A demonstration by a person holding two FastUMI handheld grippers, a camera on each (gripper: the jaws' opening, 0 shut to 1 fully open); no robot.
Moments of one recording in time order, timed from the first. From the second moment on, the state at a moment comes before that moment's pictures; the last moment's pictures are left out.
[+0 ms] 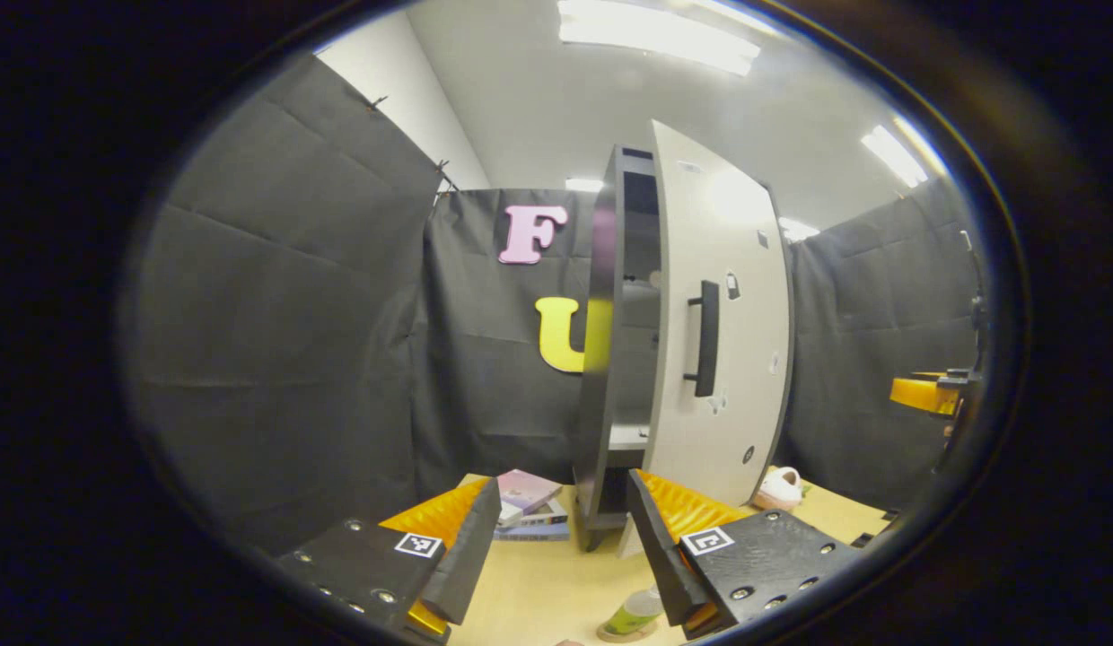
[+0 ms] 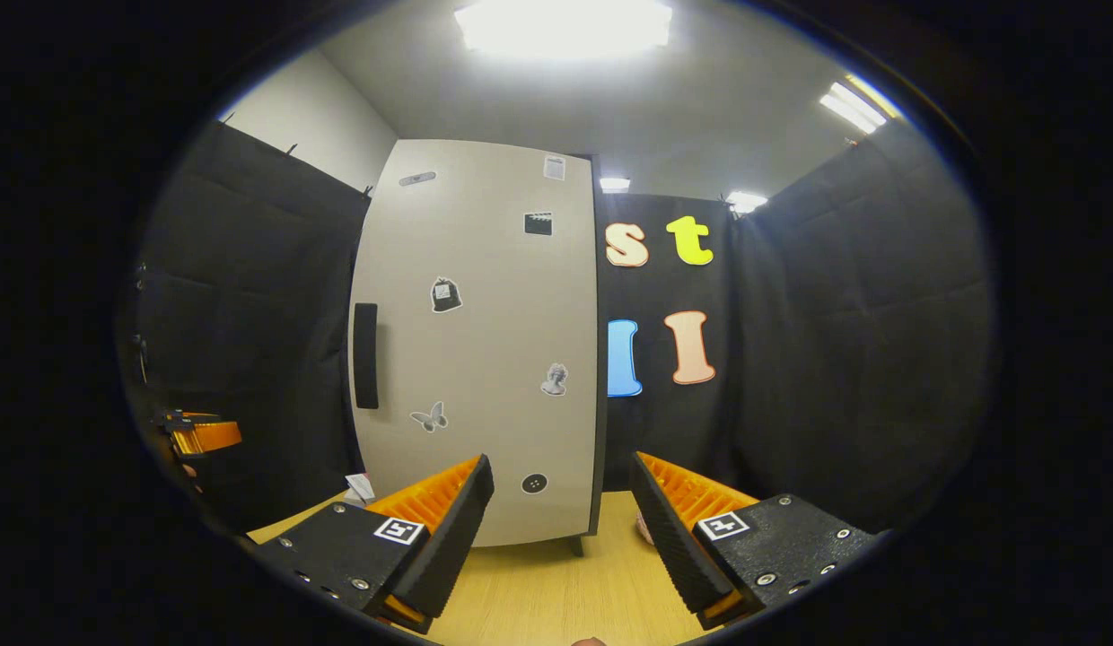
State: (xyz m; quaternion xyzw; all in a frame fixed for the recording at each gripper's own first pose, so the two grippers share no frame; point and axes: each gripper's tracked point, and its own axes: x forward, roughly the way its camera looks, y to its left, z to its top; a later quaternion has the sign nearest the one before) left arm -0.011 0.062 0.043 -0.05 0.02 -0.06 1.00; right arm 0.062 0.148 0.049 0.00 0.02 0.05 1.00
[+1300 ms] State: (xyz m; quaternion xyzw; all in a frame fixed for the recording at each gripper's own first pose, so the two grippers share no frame) left arm -0.030 0.027 0.050 -0.02 0.02 -0.03 1.00; right arm 0.059 0.096 0.029 -0.01 0.03 0.05 1.00
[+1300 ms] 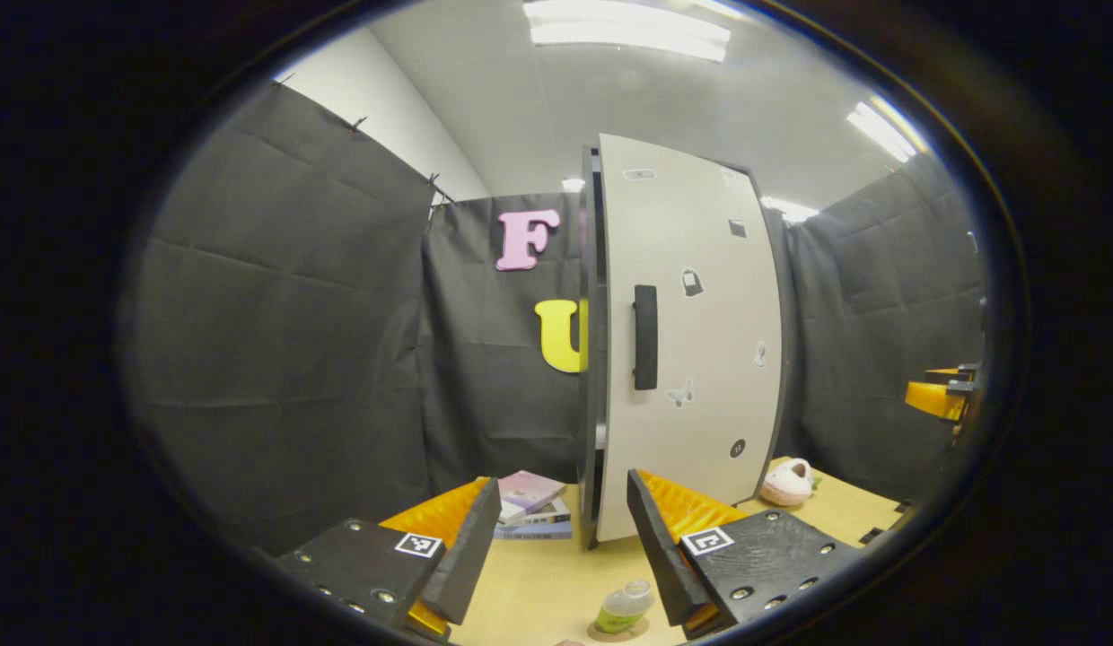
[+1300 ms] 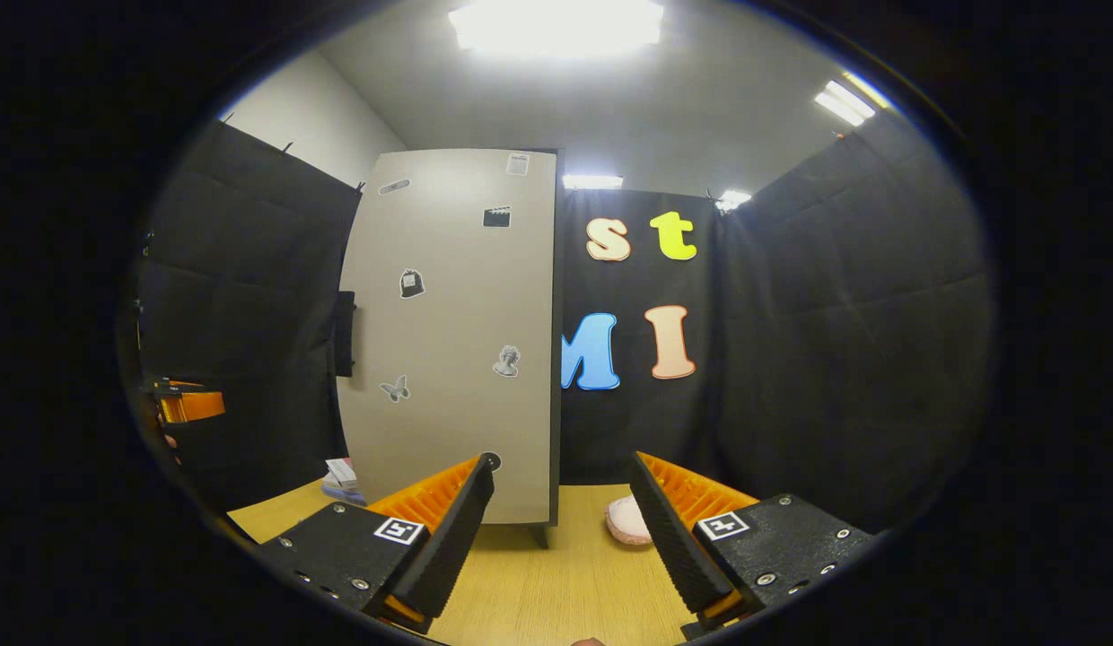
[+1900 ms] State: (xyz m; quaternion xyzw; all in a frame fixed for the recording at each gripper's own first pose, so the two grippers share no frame) left arm -0.033 0.034 0.051 -0.02 0.01 -0.03 1.00; right arm 0.055 0.098 0.037 -0.01 0.02 0.04 1.00
